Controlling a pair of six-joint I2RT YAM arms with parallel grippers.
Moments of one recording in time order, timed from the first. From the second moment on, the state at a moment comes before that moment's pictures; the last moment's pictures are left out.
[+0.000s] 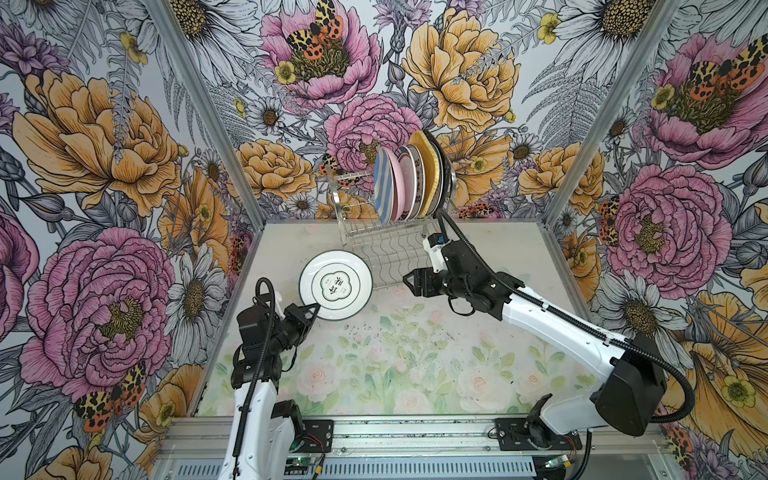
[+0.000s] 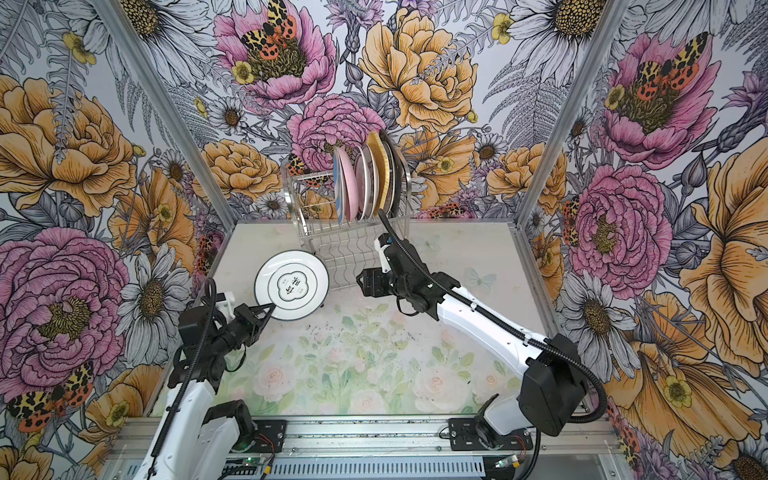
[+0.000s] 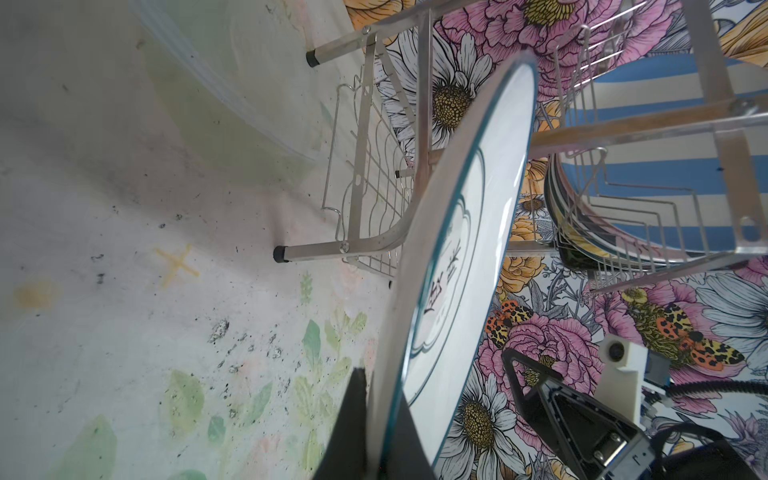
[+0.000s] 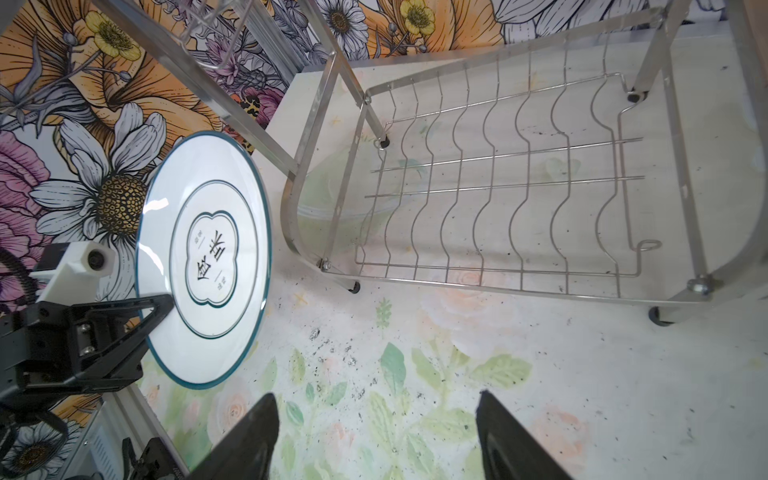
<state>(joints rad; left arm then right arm) 0.22 0.69 0.37 -0.19 0.71 -1.00 0.69 1.45 1.22 -0.40 -0.15 0.47</state>
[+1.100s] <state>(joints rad) -0.03 0.77 0.37 -0.03 0.83 -1.00 0.68 1.59 1.25 -0.19 -0.59 0.62</state>
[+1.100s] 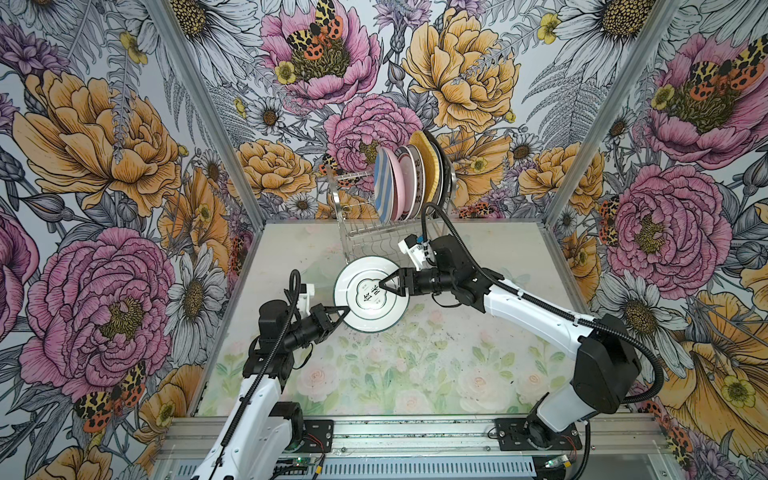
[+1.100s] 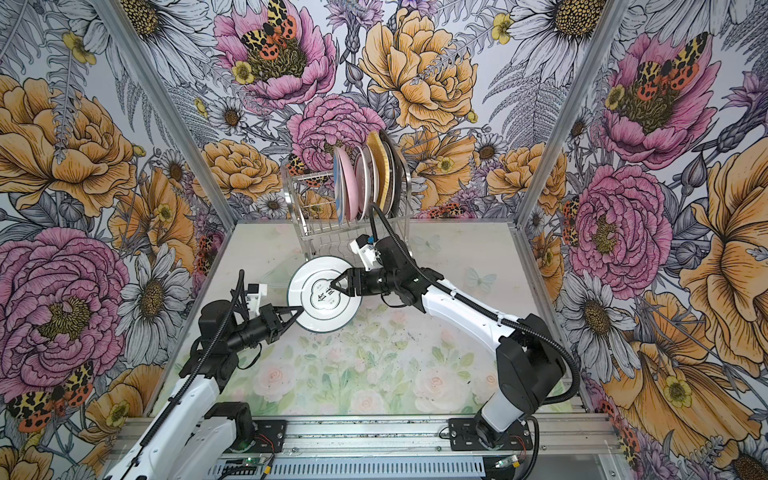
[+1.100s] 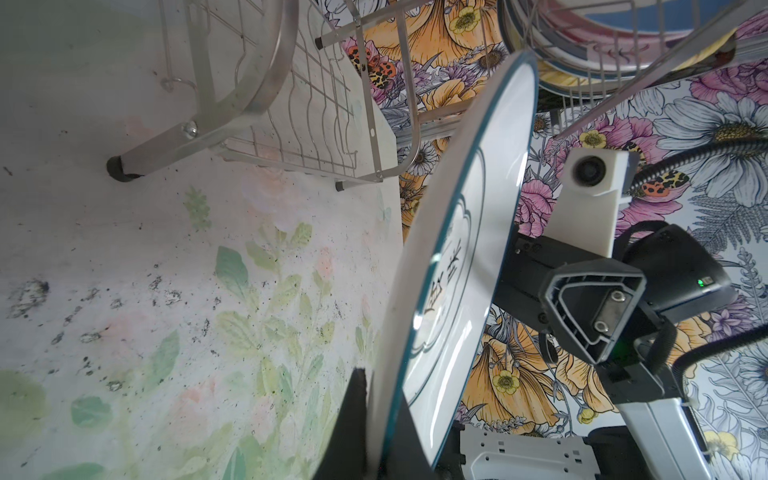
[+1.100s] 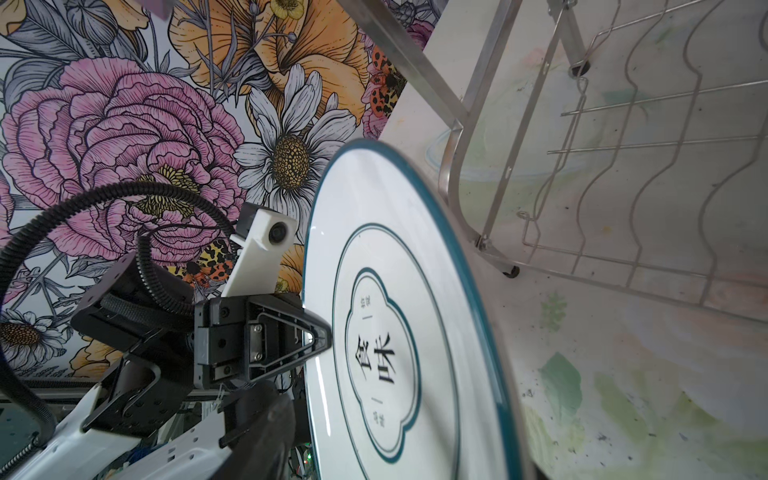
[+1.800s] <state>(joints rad) -0.06 0.81 0.40 0.03 0.85 -1.02 0.65 1.59 1.20 -0.14 -0.62 0.65</state>
